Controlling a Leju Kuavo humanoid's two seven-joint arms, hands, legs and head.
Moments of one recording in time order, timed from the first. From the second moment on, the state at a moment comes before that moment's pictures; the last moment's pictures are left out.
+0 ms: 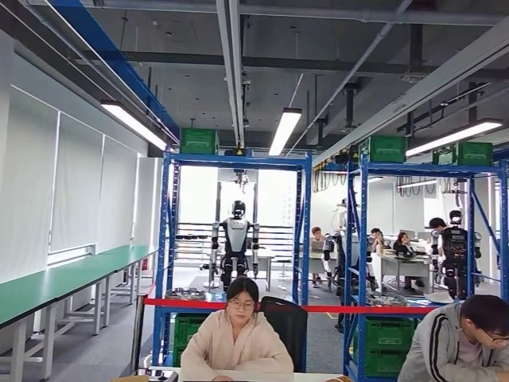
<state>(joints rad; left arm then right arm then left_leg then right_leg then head) -0.12 0.13 -1.56 -0.09 1.46 0.08 -0.20 -0.97 0.16 0.59 -0.40 1.12 -0.02 -0.09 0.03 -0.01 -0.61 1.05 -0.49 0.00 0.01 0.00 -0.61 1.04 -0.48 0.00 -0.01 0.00</state>
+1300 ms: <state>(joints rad) -0.10 0.14 -1.56 -0.09 1.40 0.06 -0.23 -0.42 0.16 0.15 -1.60 -0.12 0.48 -0.68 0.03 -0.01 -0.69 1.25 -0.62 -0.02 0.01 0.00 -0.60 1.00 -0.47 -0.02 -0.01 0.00</state>
